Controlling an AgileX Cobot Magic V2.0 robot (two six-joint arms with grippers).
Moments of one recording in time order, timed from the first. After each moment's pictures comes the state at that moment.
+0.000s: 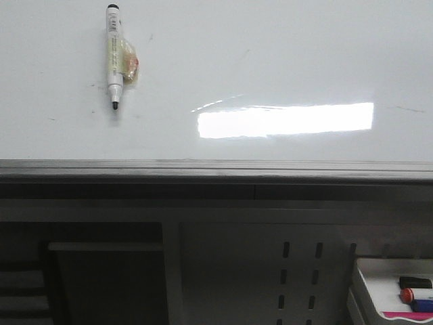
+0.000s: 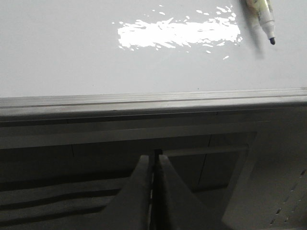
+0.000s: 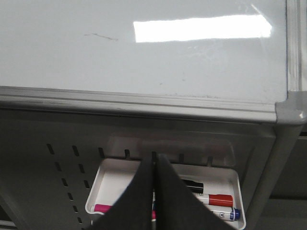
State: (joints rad) left arm -0.14 -0.01 0.00 -0.31 0.35 0.25; right arm 0.08 -0.01 0.02 -0.09 0.33 0.04
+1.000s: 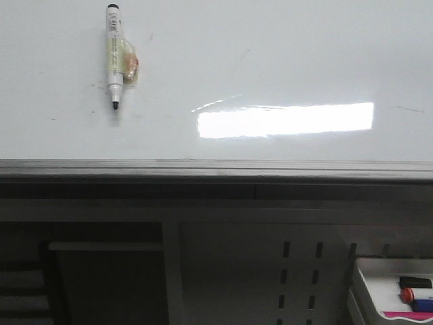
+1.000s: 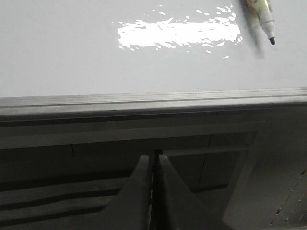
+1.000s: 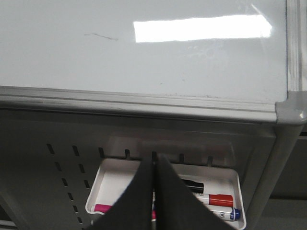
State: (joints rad) left arm -0.14 -0.01 0.00 -0.31 0.35 0.25; right arm 0.08 -0.01 0.02 -0.09 0.33 0.04
